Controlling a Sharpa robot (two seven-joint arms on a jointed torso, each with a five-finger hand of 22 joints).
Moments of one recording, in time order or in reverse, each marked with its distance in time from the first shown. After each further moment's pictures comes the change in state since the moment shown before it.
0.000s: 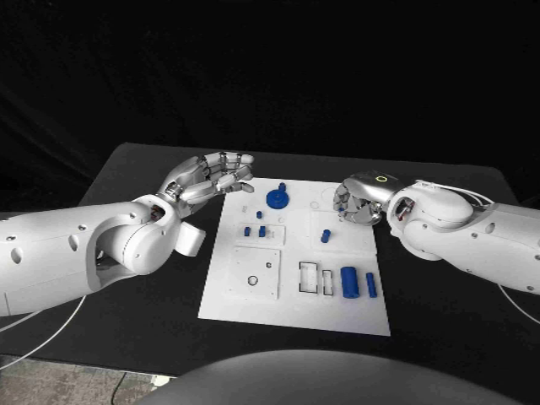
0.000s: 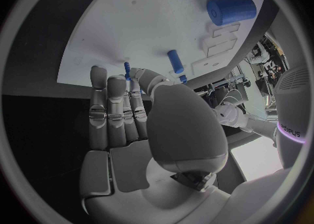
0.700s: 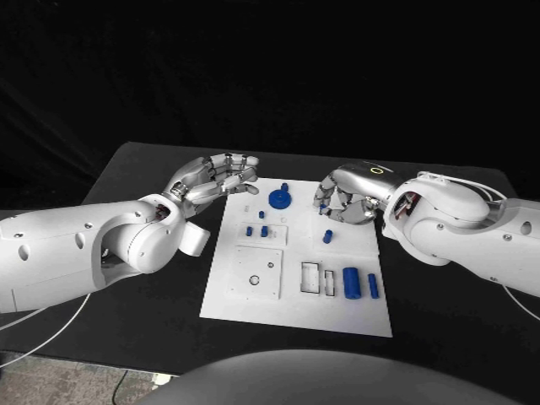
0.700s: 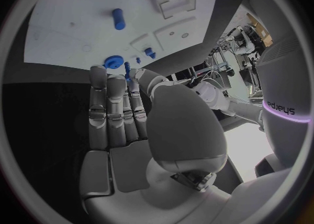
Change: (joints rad) left arm 0.000 0.009 -0.001 -0.002 0.000 0.005 -0.015; left_hand 0.010 0.006 0.000 0.000 0.008 0.004 0.004 0.009 -0.007 -0.004 -0.004 0.011 -0.010 0.000 0.000 0.004 -0.006 0.000 0.000 0.000 0.000 -0.001; right arm 0.072 -0.066 0.000 0.275 0.072 -0.002 -0.006; right_hand 0.000 0.000 0.000 0.000 -0.006 -0.024 0.016 -0.052 -0.018 0.013 0.002 -0.025 -0.017 0.000 0.000 -0.004 -0.007 0.000 0.000 0.000 0.009 0.000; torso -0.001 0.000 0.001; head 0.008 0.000
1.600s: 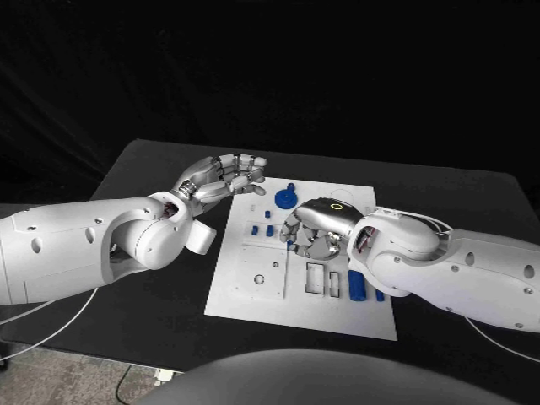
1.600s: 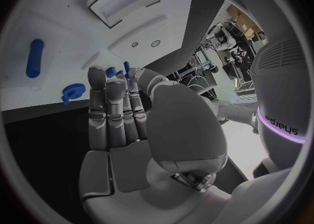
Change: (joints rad) left arm 0.000 -0.001 -0.001 -0.003 0.000 0.007 -0.011; left_hand 0.029 0.013 0.007 -0.007 0.004 0.000 0.000 0.008 -0.012 0.000 0.000 0.004 -0.014 0.000 0.000 0.008 -0.006 0.000 0.004 0.004 0.000 -0.001; right arm -0.123 0.165 0.000 -0.059 -0.005 0.007 0.030; right_hand 0.008 -0.008 0.007 -0.012 -0.008 0.002 0.002 -0.029 -0.016 0.013 0.000 -0.010 -0.006 0.015 0.003 0.039 0.038 0.000 0.009 0.002 0.061 0.000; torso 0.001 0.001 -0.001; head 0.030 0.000
